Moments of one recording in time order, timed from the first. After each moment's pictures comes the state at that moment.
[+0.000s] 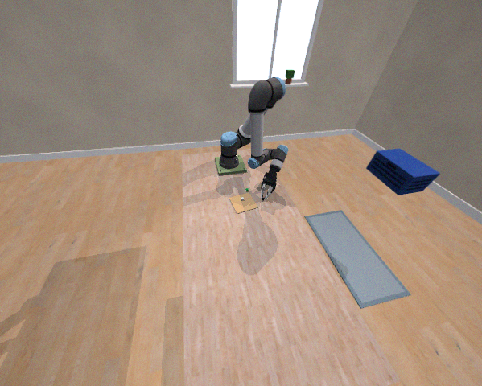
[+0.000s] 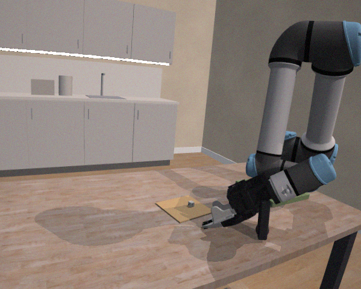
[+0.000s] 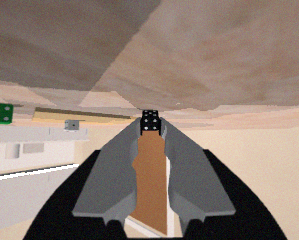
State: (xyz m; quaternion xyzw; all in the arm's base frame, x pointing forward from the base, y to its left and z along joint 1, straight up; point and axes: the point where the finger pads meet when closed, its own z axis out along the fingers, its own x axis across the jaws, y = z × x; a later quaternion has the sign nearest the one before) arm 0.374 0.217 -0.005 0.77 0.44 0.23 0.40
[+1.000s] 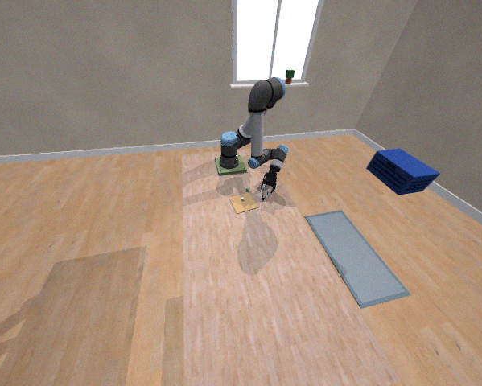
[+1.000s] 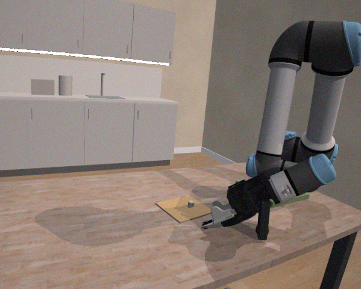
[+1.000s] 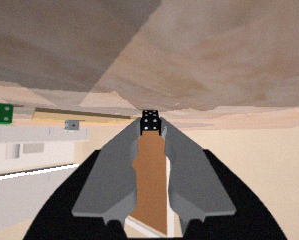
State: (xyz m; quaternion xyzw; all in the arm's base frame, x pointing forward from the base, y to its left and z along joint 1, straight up) arm 0.374 0.217 -0.005 0.77 0.44 0.23 0.40
